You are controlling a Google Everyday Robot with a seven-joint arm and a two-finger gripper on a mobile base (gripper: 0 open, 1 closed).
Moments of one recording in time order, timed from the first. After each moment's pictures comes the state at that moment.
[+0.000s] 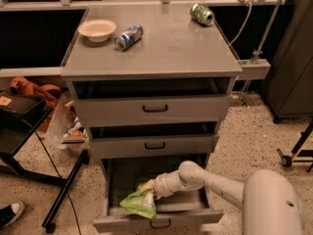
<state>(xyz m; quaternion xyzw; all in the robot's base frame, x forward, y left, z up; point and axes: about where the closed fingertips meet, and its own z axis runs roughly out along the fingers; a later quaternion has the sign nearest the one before) 0.552 0.054 0.266 -0.15 -0.88 -0.45 0.08</state>
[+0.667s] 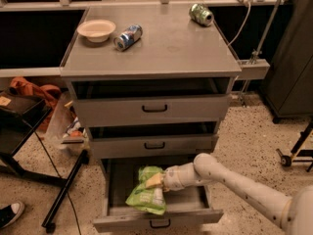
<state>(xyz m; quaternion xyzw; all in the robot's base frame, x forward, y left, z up) 0.533 0.018 0.380 -0.02 -0.87 -0.50 0.00</state>
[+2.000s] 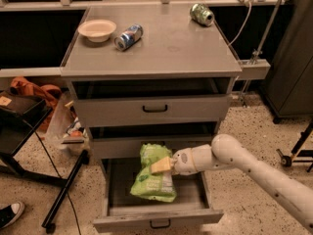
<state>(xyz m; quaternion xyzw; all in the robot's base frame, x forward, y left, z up) 0.522 -0.005 0.538 0.09 -0.84 -0.52 -0.08</state>
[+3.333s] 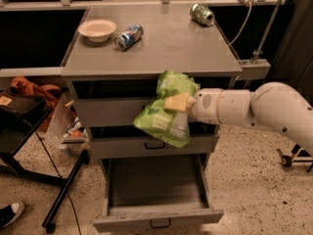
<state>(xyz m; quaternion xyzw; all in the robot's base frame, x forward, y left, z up) 0.558 -0.049 0.821 0.04 -0.83 -0.45 -0.32</state>
